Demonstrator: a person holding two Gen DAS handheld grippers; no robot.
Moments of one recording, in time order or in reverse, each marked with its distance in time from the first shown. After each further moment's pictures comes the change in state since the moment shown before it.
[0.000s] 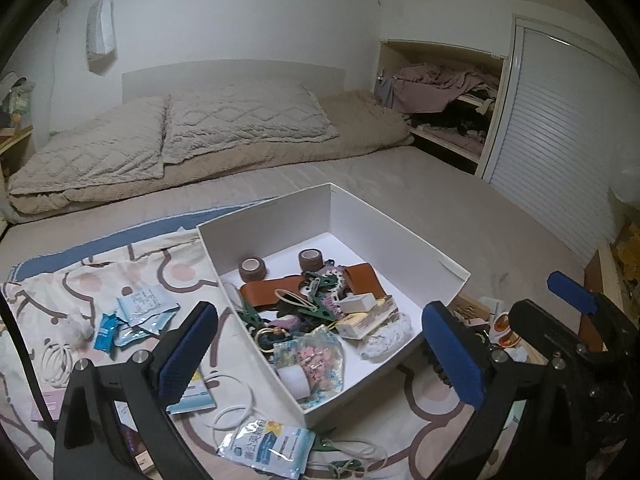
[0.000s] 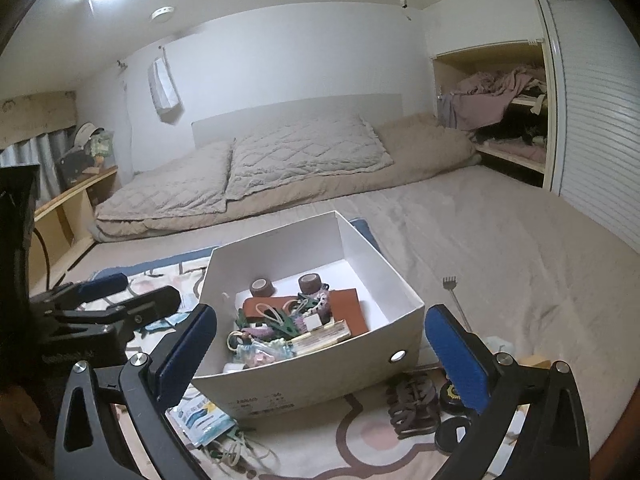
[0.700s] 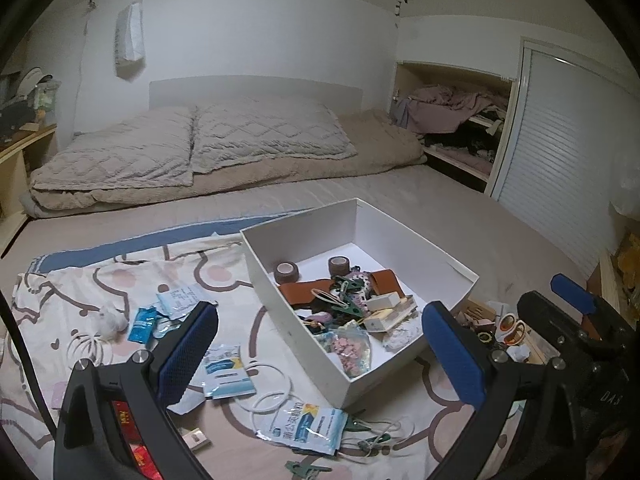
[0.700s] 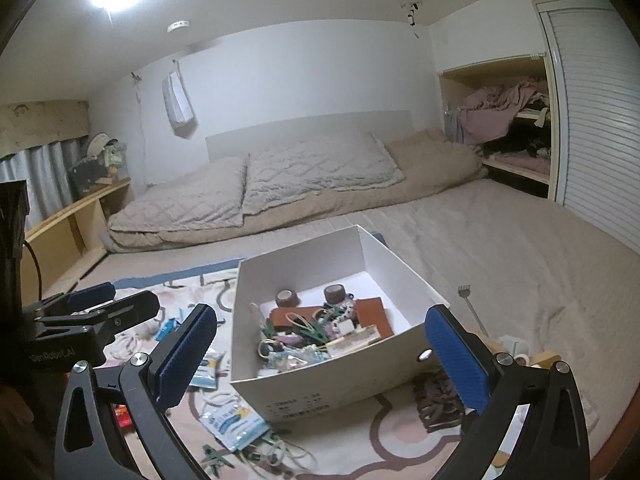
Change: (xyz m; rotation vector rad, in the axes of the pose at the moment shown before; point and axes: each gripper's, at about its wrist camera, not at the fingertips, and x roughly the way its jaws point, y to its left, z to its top) left arm -0.054 0.040 -0.014 -0.034 -0.067 0.037; right arm -0.027 0.035 -0.007 0.011 -0.073 0.030
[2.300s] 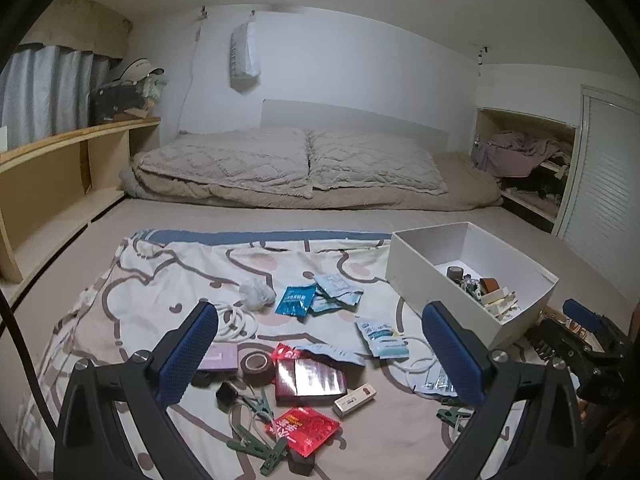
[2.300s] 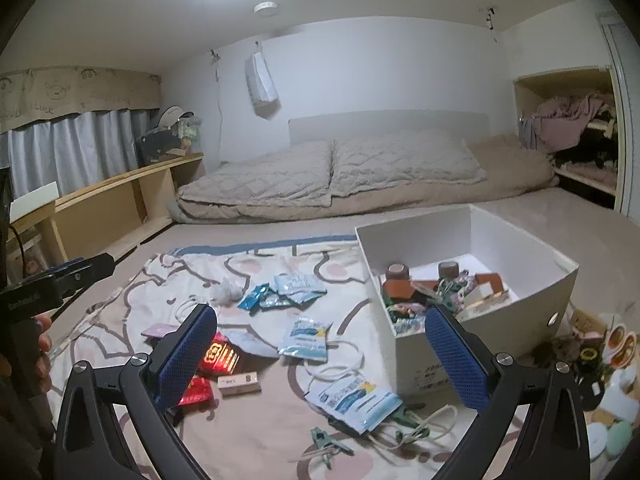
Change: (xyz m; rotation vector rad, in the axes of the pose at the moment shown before) left arm -0.104 0.152 -0.087 -0.122 -0.144 0.246; right arm 0.005 0.121 -0.072 -0.102 0.003 0.208
